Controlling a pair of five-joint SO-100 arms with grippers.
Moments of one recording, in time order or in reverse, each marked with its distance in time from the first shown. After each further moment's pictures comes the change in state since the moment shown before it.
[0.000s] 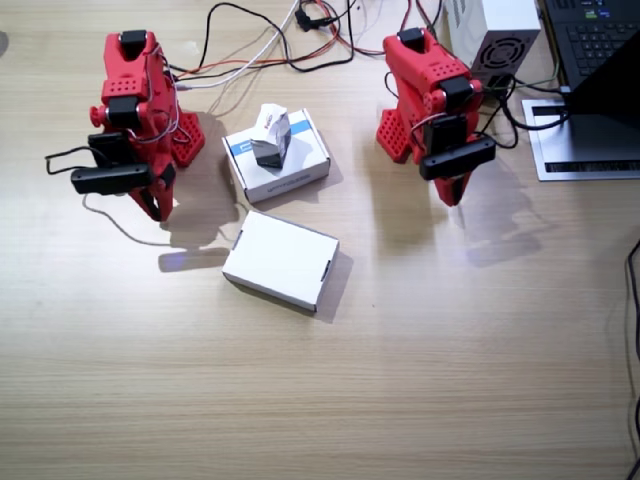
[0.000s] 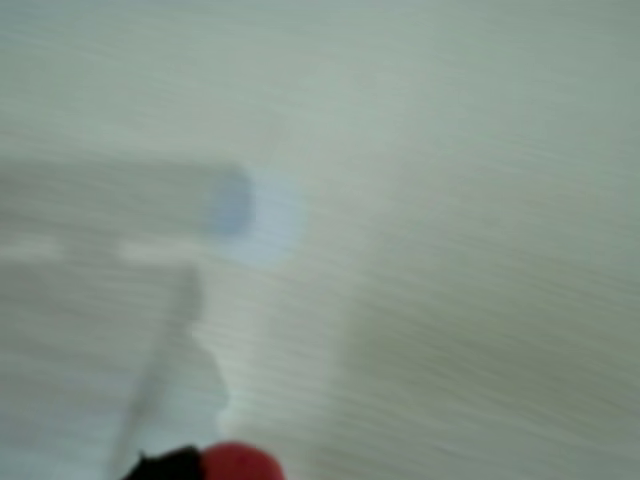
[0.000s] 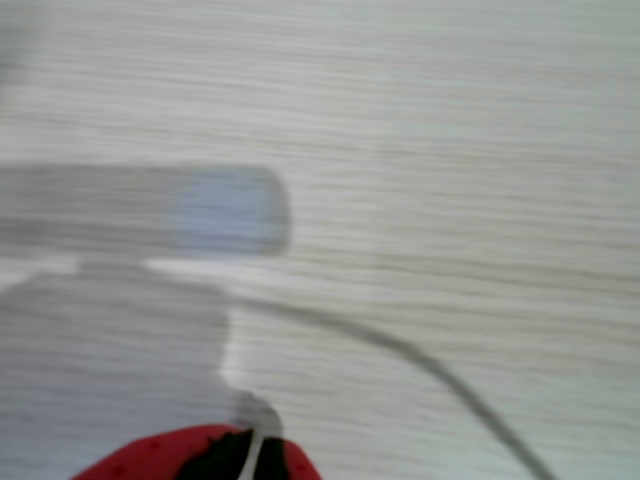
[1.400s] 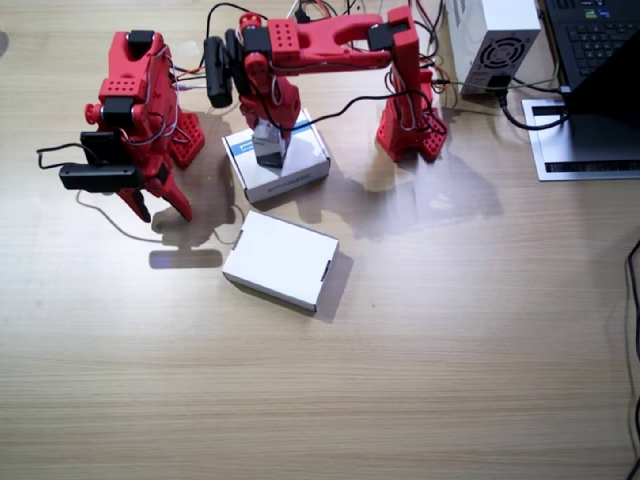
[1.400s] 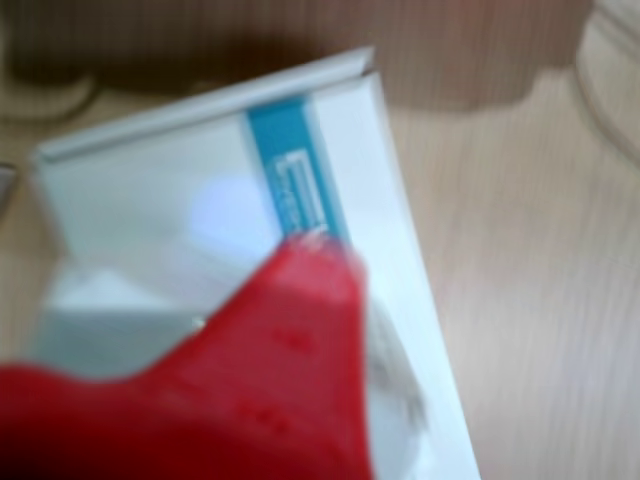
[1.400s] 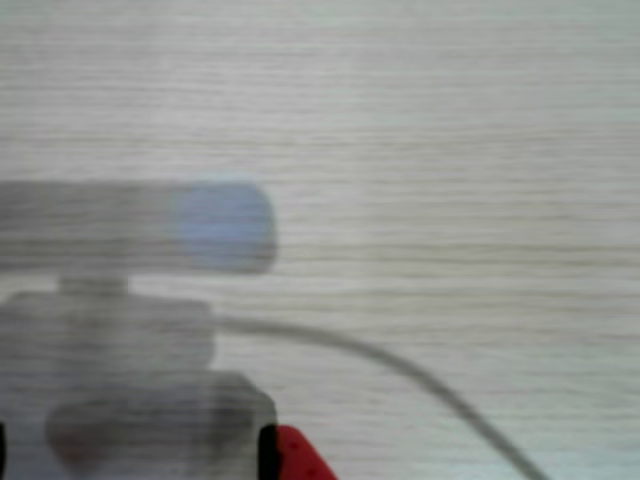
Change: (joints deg) arm 0 95.2 -107.4 -101.0 24.2 -46.6; arm 1 6.1 0.0 0.0 -0.2 -13.7
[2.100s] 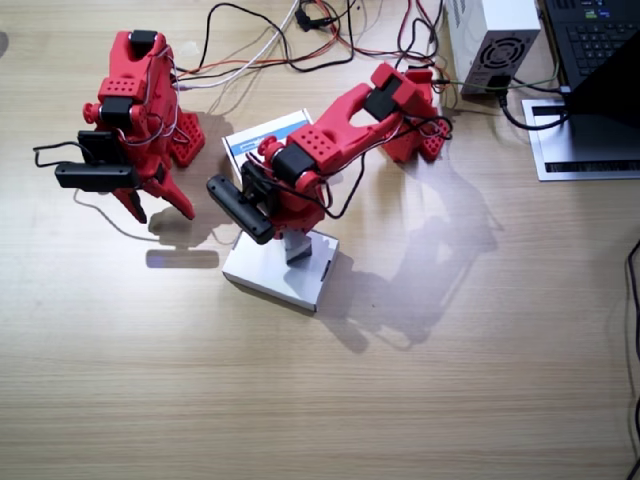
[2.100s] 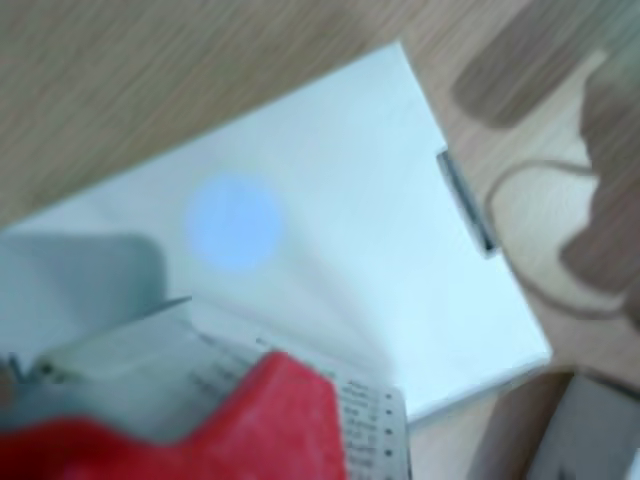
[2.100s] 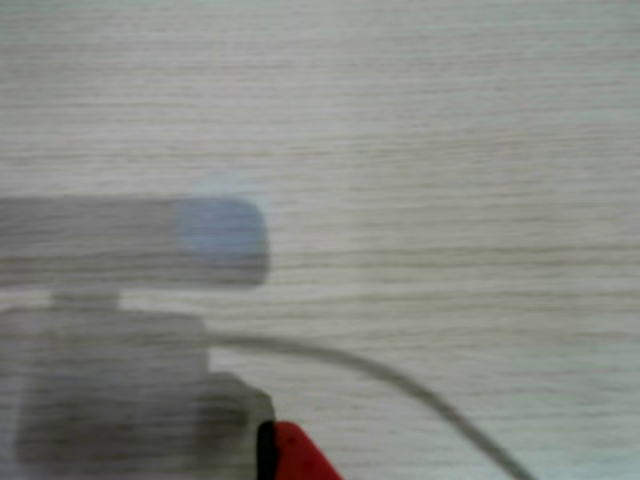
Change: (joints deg) arm 0 -34.0 -18.5 -23.2 0.0 8.1; arm 1 1.4 0.0 0.0 -0.9 -4.0
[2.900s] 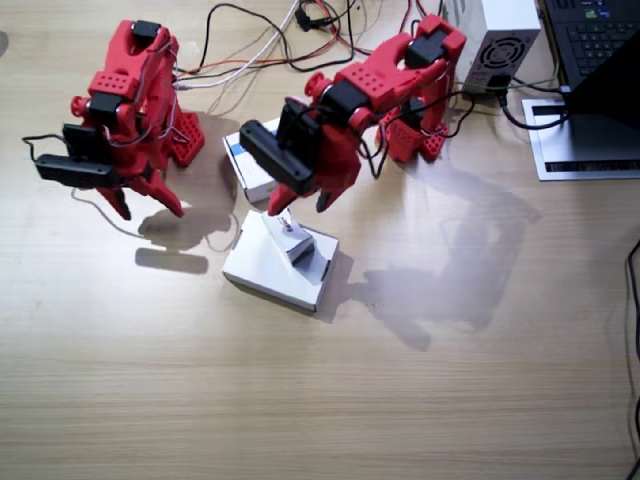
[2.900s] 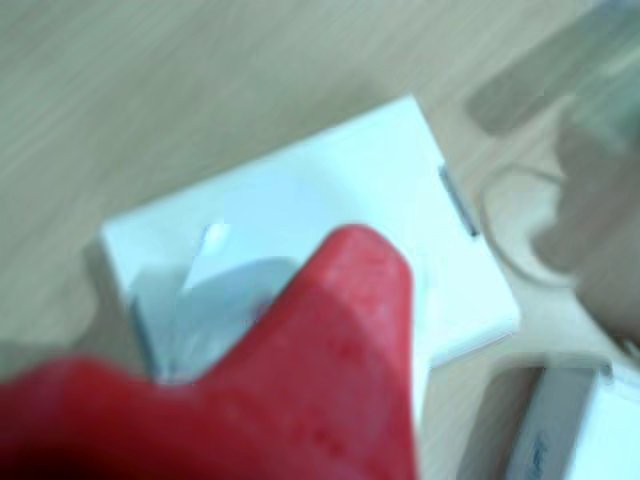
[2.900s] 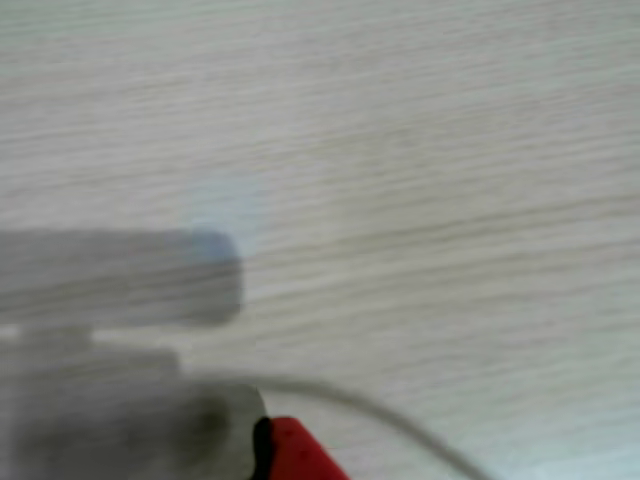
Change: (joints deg) arm 0 -3.3 20.5 13.8 -5.0 -1.2; arm 1 8.6 -1.8 -1.9 -1.1 -4.6
